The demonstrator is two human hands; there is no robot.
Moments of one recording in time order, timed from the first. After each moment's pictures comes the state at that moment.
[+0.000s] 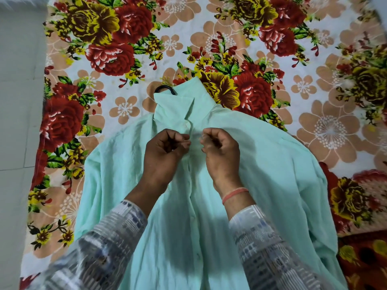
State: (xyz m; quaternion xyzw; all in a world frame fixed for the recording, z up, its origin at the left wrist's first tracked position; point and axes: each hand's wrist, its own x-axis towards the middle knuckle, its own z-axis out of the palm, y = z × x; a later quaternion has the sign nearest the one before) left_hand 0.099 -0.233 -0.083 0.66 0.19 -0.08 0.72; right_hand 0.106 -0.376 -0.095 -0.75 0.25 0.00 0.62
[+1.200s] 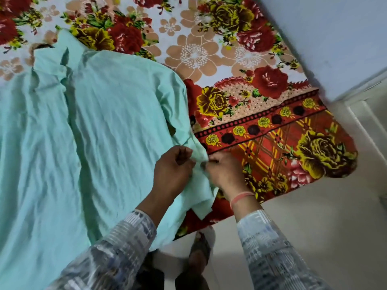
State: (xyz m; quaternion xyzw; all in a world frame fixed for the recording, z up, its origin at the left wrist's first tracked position) left_hand -0.226 -0.548 -0.058 0.79 0.12 -0.21 0.56; right_hand -0.248 -0.702 -0.064 -0.83 0.32 0.16 0.44
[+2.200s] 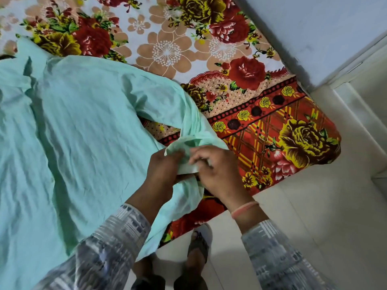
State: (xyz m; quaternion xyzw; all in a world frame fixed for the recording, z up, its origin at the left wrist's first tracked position) left_hand -0.216 -0.608 -0.035 0.62 0.25 -0.34 0.67; right_hand -0.275 -0.743 -0.031 -0.87 0.12 -0.03 0.48
